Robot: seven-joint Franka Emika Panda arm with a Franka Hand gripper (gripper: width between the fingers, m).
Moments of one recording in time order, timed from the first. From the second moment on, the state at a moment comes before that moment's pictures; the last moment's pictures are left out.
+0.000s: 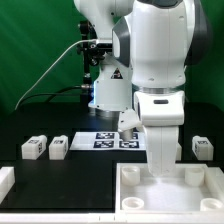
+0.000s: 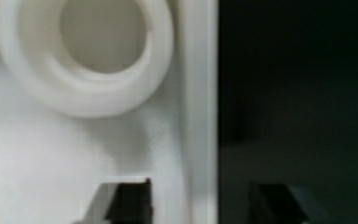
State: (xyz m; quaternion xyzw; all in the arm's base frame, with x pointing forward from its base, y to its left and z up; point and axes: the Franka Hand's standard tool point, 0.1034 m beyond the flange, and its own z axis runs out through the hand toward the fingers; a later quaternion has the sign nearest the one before) arm 0.495 0.059 0.016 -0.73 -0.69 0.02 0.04
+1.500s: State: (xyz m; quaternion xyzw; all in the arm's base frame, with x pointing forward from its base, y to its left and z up) arm 0.479 0.081 0.040 -0.84 -0.54 0.02 0.04
